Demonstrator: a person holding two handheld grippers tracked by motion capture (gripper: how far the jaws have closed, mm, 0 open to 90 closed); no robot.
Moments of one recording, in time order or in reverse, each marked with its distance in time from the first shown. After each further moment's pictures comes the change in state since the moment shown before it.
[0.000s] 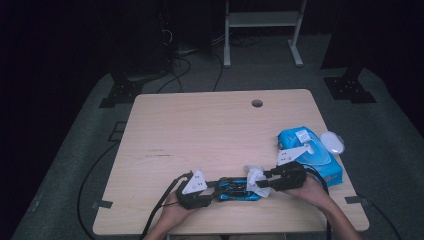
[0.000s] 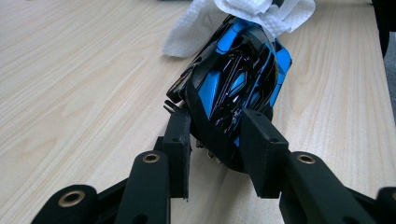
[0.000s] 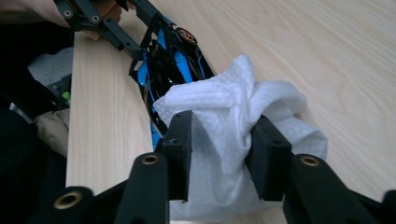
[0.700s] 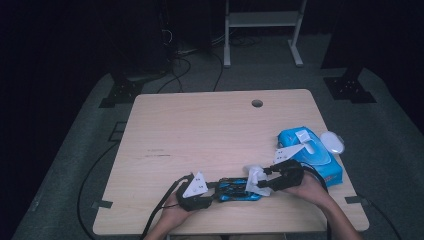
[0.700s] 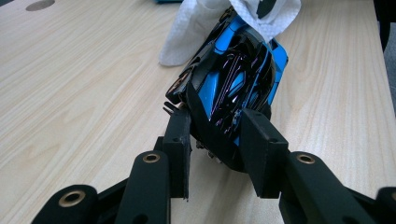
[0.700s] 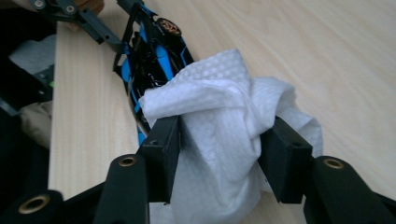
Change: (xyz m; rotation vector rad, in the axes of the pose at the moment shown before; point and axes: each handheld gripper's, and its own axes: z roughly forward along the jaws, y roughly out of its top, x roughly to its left) left arm -0.005 0.000 -0.002 0.001 0.012 0.049; right arm -0.003 0.006 0.007 0.057 -0.029 -0.011
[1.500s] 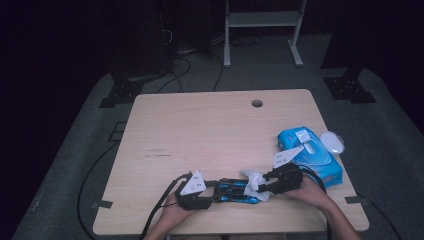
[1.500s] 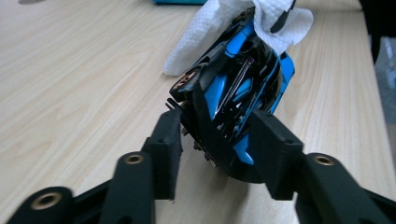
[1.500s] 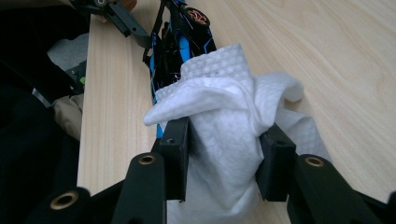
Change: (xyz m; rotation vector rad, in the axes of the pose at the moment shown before) left arm 0.007 -0.003 0.001 -0.021 -0.046 -0.076; right arm 0.004 -0.006 0.004 -0.008 0.088 -0.024
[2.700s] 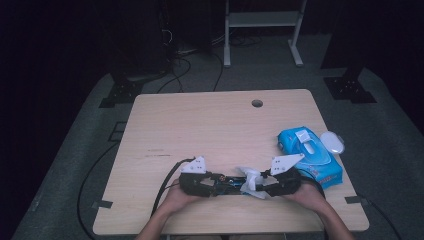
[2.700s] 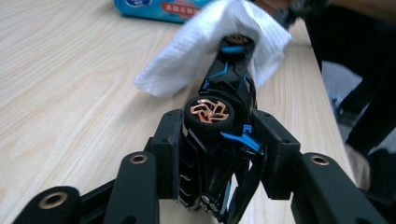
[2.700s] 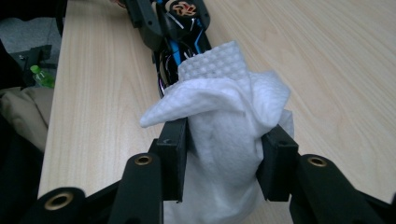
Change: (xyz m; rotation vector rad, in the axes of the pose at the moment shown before) left arm 0.033 0.014 0.014 -0.014 -0.206 -0.007; right arm 0.022 0.008 0.001 -0.042 -0.154 -0.162
